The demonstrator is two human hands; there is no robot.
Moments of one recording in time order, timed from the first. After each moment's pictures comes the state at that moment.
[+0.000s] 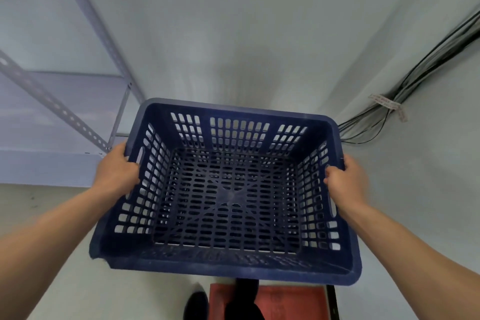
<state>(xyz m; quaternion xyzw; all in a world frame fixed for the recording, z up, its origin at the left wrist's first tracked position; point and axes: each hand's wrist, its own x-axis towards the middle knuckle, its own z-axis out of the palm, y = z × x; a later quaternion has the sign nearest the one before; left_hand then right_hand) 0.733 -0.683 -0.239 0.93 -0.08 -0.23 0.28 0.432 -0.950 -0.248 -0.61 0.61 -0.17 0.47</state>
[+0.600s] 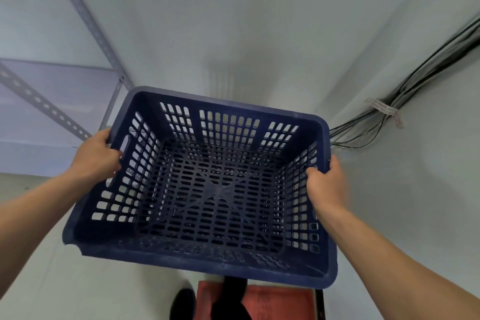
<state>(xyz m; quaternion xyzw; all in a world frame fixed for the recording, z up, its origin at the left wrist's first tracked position) 0.749 -0.705 -0.238 0.93 -0.08 -0.22 0.28 0.439 -0.958 -0.254 -0.62 0.61 -0.16 0.46</state>
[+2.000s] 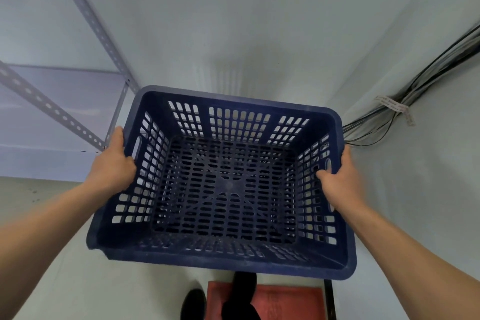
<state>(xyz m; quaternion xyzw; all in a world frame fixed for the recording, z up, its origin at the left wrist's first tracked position) 0.745 -0.697 -0.244 0.95 -0.13 -0.22 0.20 0.438 -0.971 -0.255 -0.69 0.59 -0.08 0.41</state>
